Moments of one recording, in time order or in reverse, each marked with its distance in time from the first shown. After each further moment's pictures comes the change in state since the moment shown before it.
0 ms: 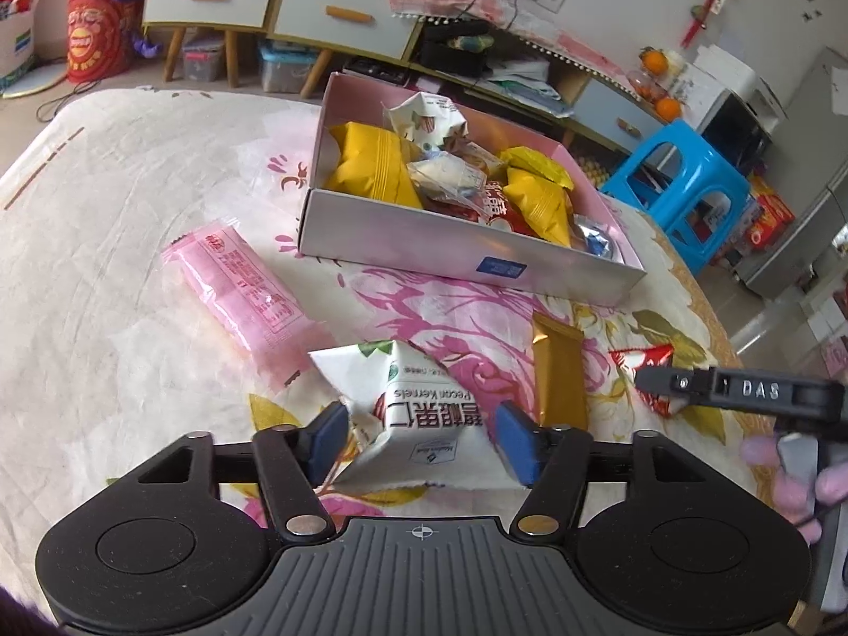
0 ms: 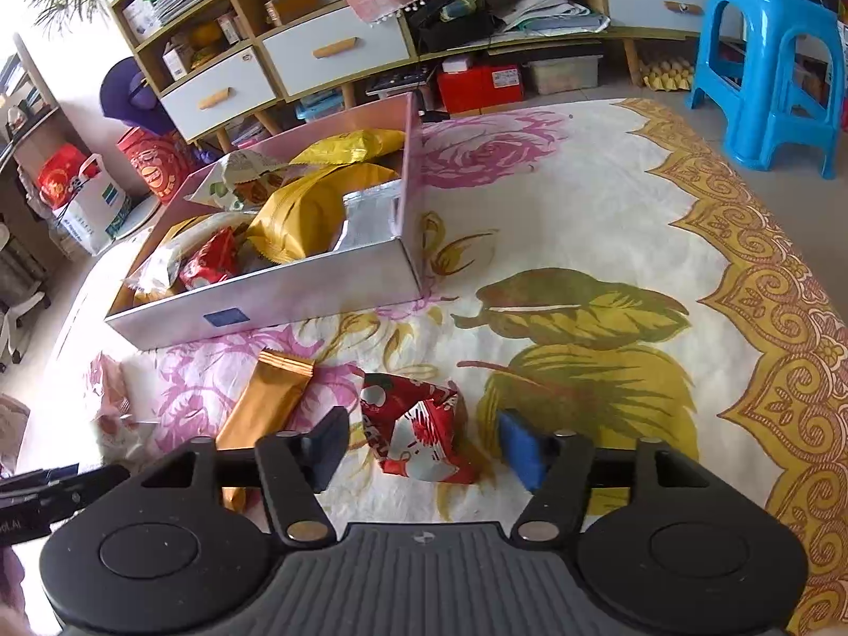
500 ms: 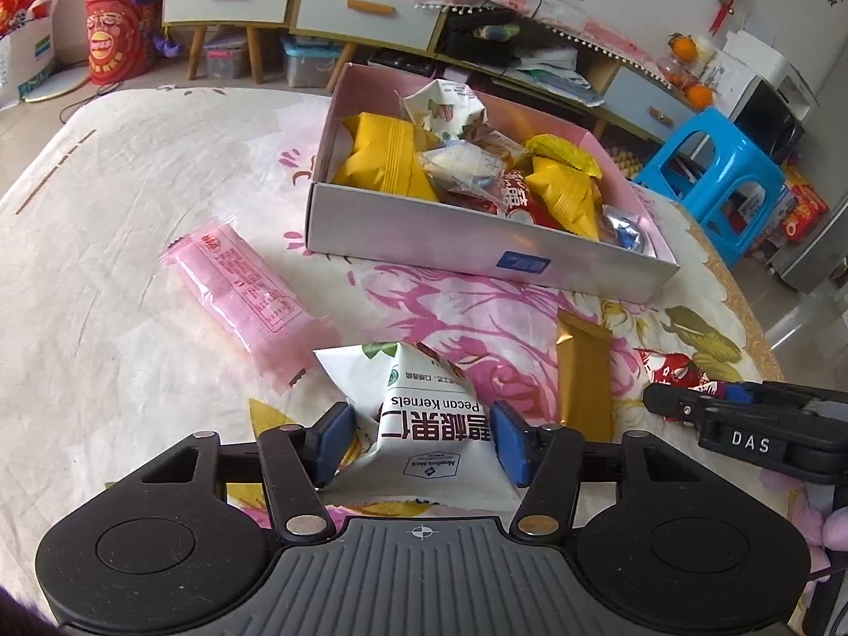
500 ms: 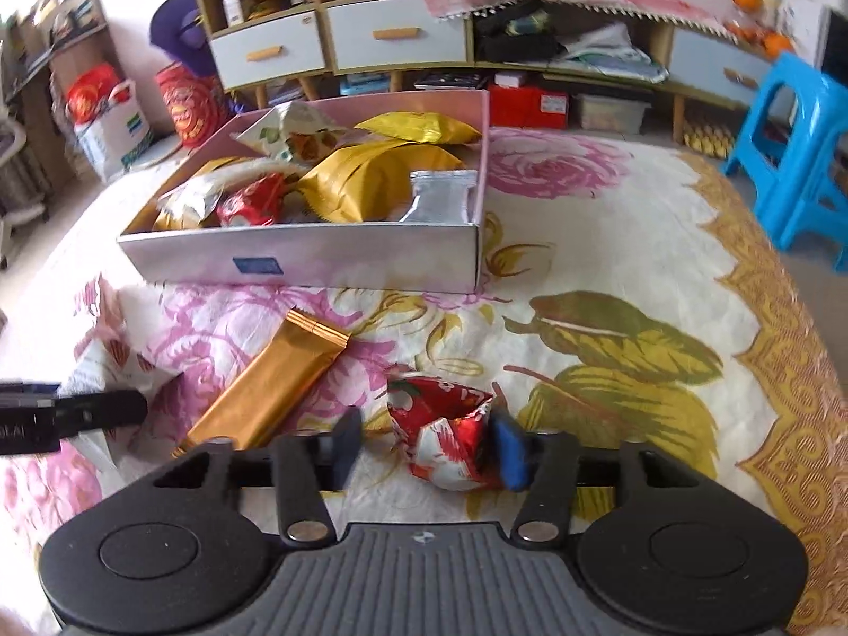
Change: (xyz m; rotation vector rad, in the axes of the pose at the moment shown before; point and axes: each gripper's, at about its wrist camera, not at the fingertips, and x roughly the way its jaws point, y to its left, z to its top) left arm 0.011 -0.010 0.002 0.008 0.014 0.095; right arm 0.009 0.033 -0.010 -0.235 -0.014 -0.064
